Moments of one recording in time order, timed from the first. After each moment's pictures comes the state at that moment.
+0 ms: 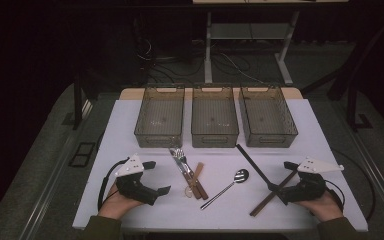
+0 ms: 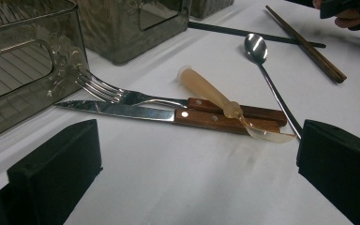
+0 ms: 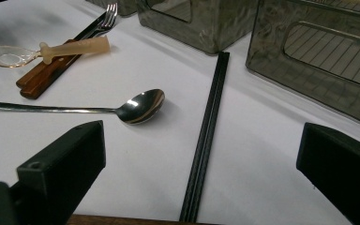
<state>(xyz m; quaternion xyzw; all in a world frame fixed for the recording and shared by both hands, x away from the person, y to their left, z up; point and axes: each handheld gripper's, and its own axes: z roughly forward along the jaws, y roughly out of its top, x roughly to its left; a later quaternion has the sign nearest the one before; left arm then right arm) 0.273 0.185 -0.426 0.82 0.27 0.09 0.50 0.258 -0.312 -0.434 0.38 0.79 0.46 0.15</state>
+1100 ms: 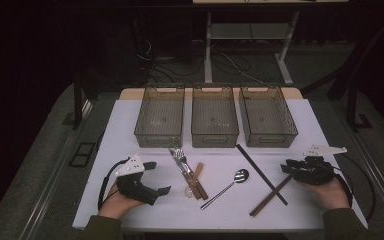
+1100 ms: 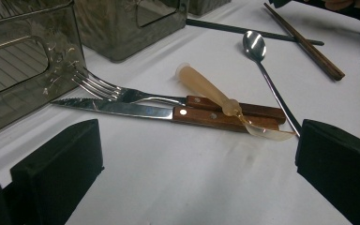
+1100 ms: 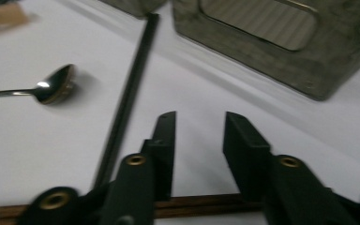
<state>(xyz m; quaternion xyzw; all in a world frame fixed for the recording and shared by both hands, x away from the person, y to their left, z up) 0.274 0.184 -0.427 0.82 0.27 0.09 0.50 0.296 -0.344 -0.430 0.44 0.80 0.37 0.15</state>
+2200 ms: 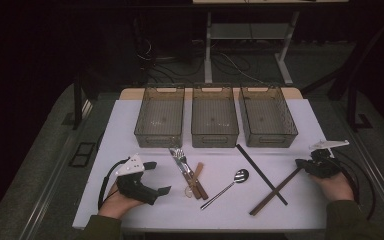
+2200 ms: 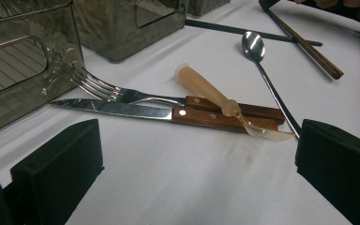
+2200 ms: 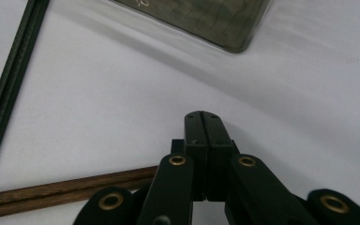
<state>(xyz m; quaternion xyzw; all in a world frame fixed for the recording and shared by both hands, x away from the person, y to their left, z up) 0.275 0.184 -0.427 0.82 0.27 0.08 0.50 0.317 -0.373 -0.442 0.50 0.80 0.29 0.16</state>
